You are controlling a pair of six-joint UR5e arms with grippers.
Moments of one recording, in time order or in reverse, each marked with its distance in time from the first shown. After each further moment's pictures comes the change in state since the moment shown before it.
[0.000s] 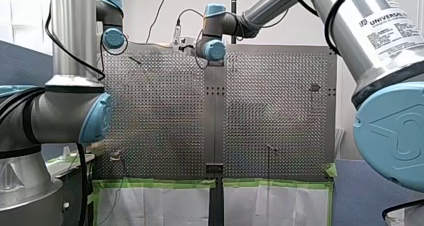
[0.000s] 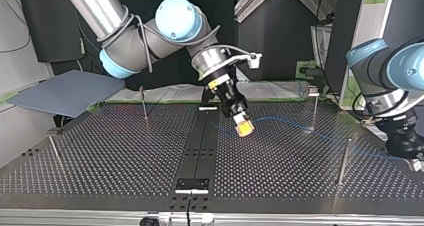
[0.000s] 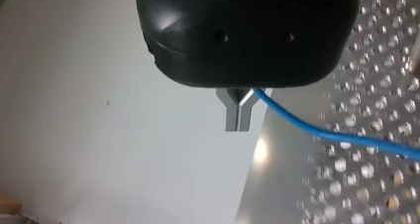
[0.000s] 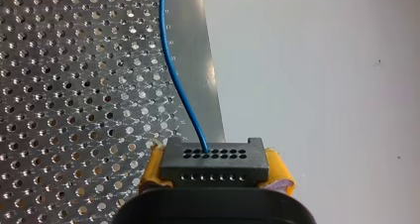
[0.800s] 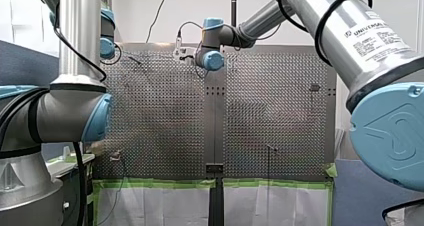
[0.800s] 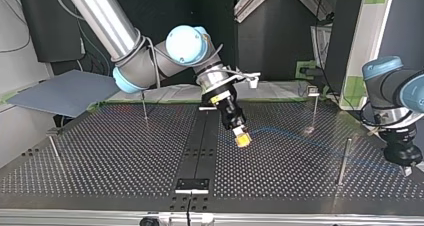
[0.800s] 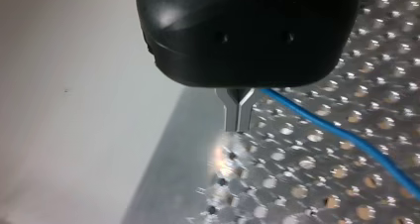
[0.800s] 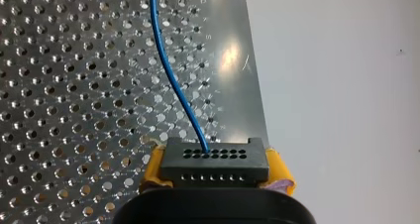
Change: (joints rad) left arm 0.095 -0.131 0.060 -0.026 0.197 -0.035; right arm -0.027 0.117 -0.112 0.006 0.001 0.004
